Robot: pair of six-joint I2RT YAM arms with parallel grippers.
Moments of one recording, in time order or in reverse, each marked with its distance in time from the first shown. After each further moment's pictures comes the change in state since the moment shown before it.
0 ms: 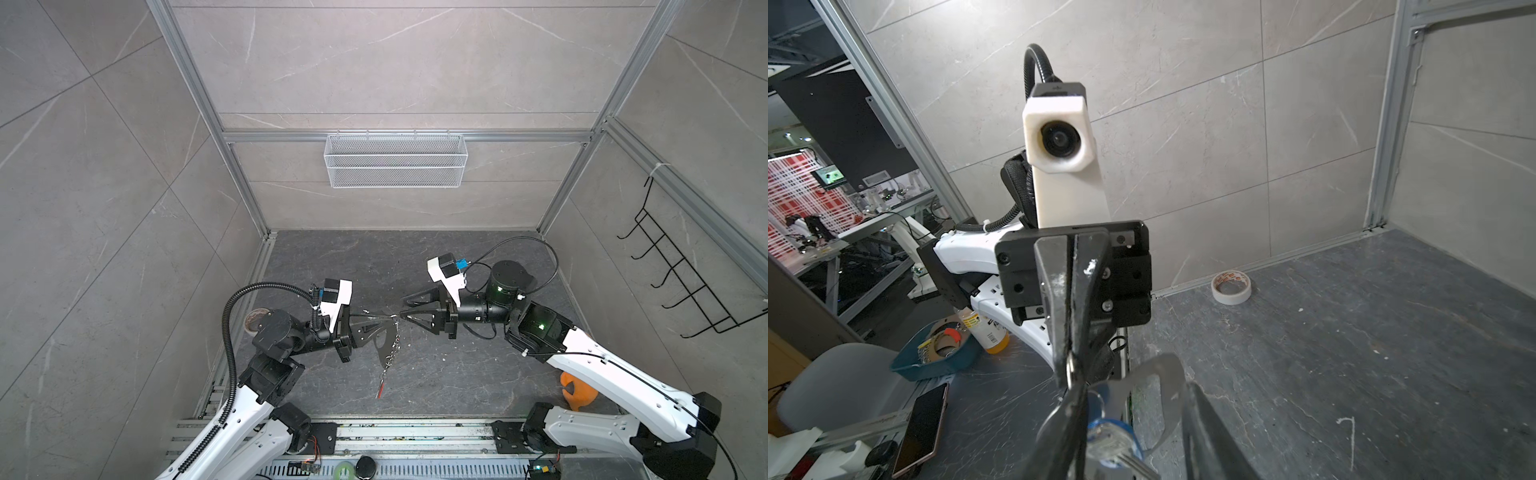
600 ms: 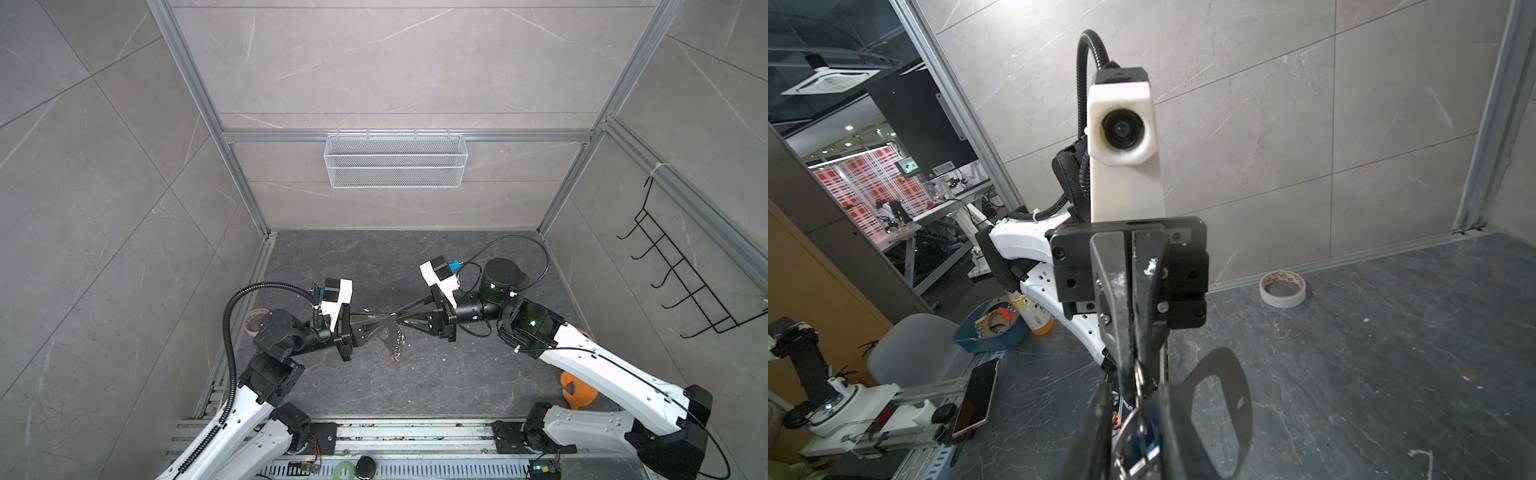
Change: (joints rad) left arm 0.000 -0.003 0.000 -0.023 -0.032 0.016; right arm 0.000 0.058 0.013 0.036 -0.171 0.040
